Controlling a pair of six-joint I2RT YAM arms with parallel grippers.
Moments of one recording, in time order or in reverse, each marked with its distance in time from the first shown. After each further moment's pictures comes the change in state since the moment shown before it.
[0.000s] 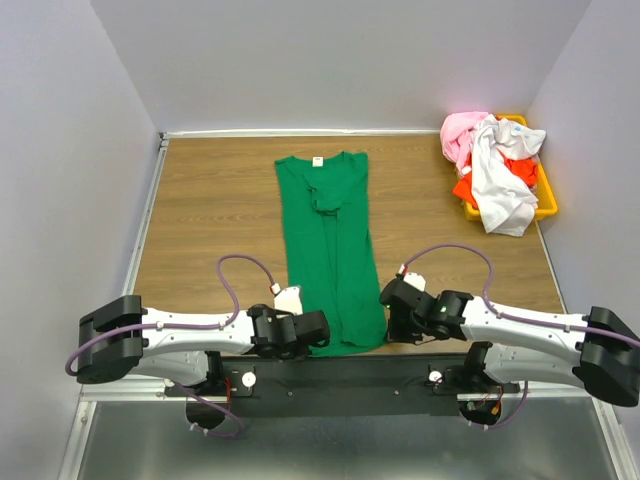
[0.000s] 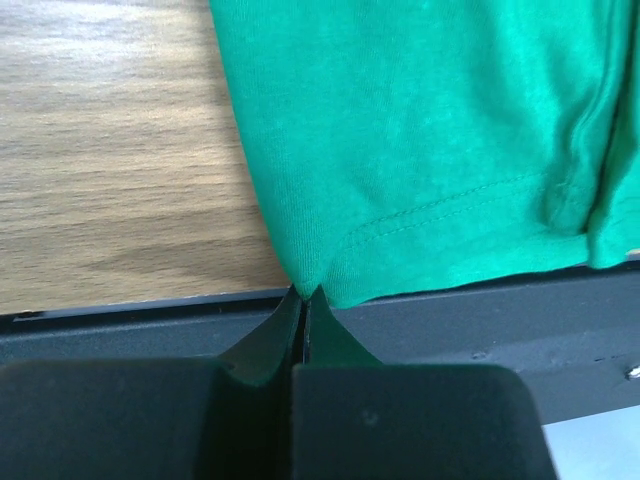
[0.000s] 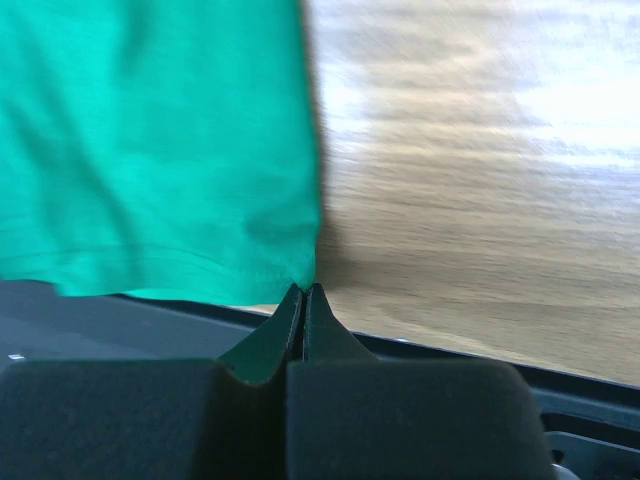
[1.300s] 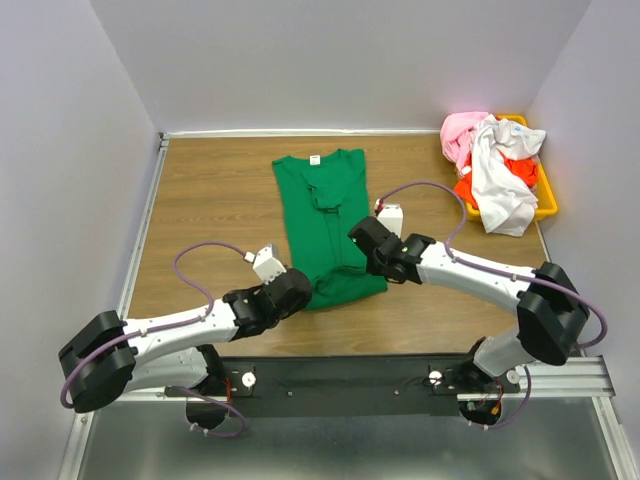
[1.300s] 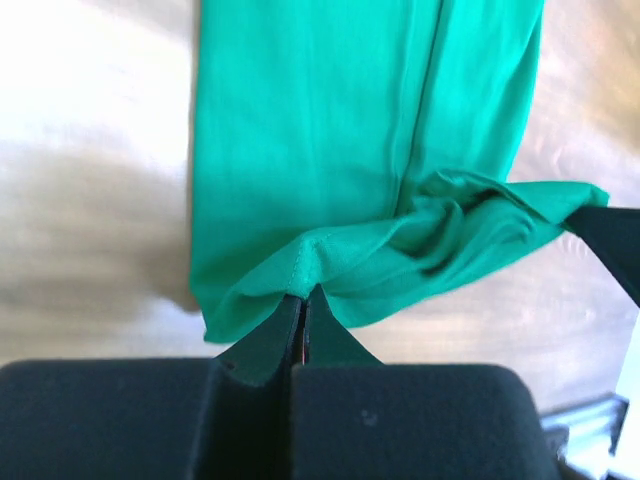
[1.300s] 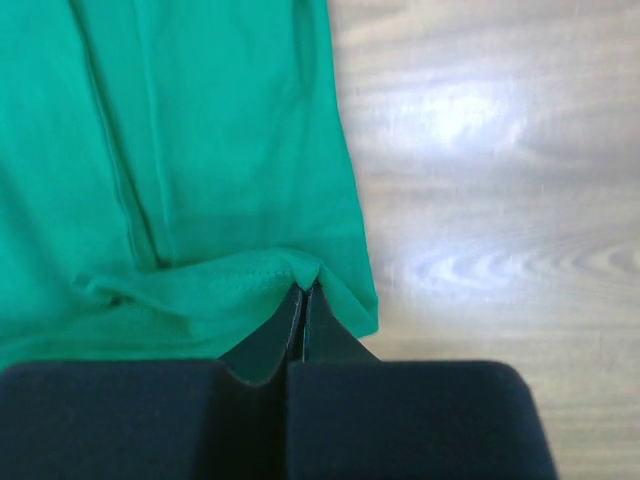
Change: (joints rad) left arm 0.294 -0.121 -0.084 0.417 -0.220 0.063; right arm -0.184 0.382 0.482 0.008 0.383 -0.311
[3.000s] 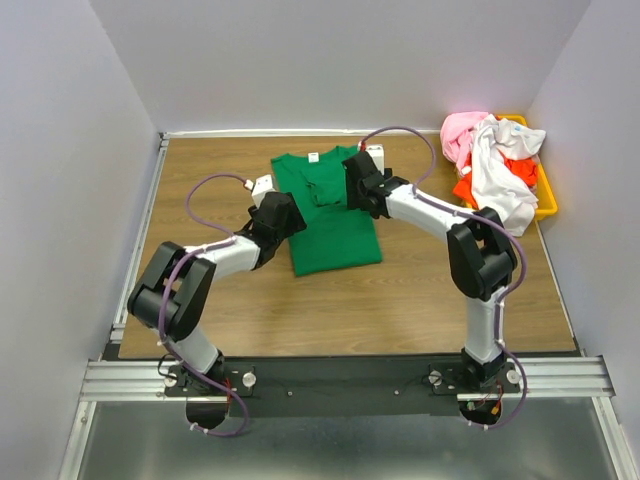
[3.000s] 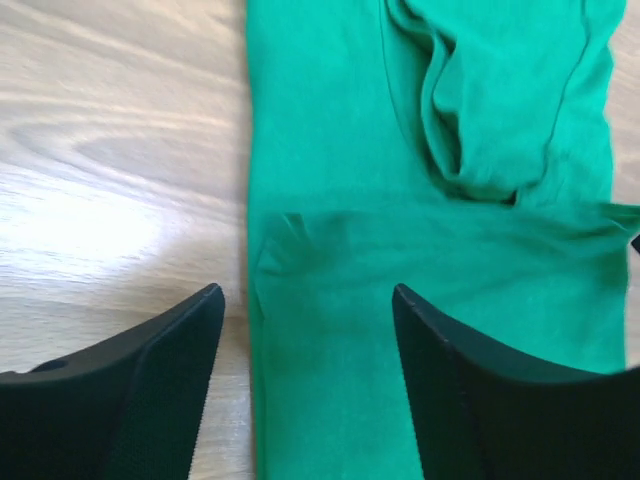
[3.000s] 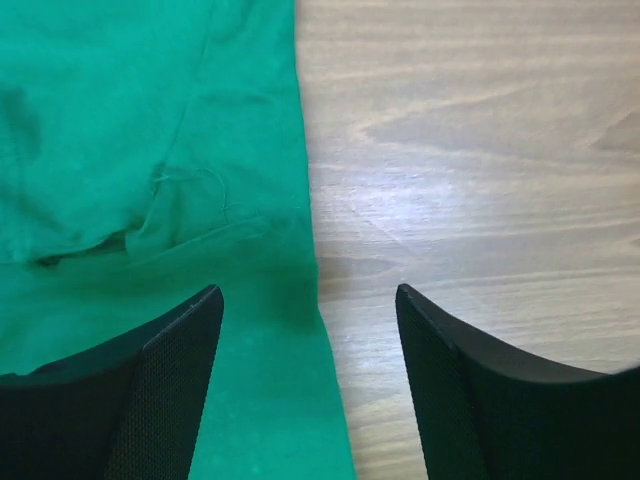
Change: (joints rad) left arm 0.559 0.580 0.328 0.482 0.177 0.675; right arm -0.276 0.553 0.553 0.190 0.003 -0.381
